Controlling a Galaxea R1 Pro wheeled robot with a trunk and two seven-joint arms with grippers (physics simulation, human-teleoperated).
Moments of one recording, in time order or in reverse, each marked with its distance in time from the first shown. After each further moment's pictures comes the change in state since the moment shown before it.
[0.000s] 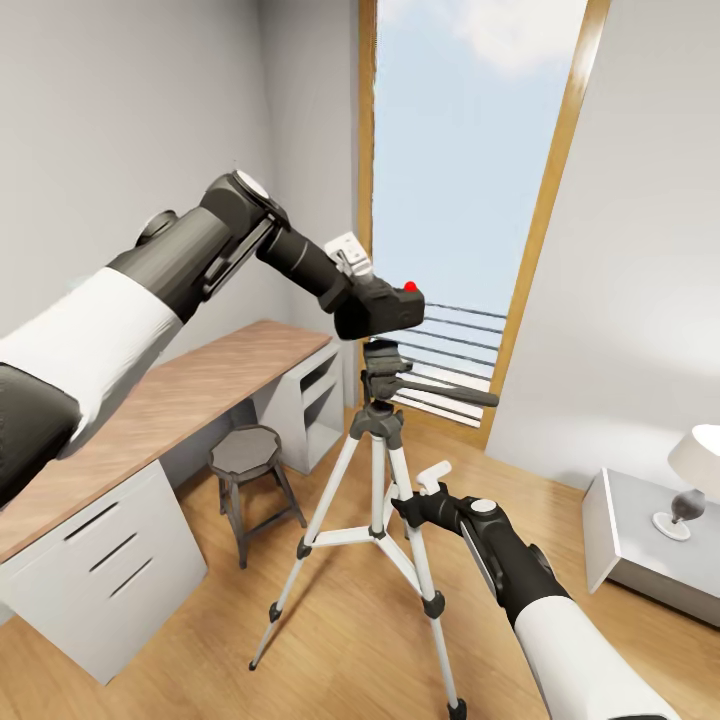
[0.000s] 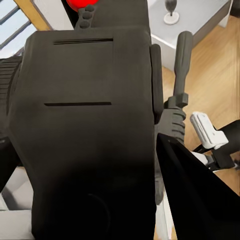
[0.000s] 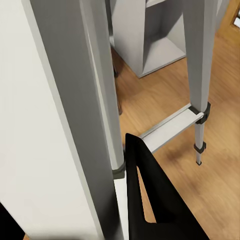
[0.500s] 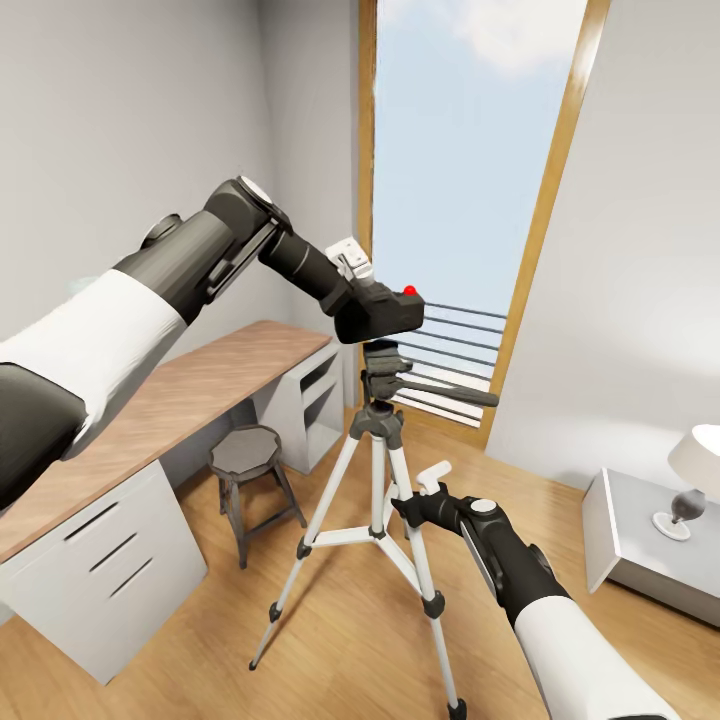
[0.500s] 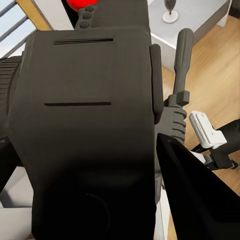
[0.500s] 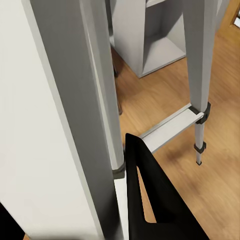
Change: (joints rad) left arm 0.002 -0.011 0.001 0.030 0.000 -0.001 0.001; right arm 0.000 0.000 0.000 0.000 0.000 0.000 0.000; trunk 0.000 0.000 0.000
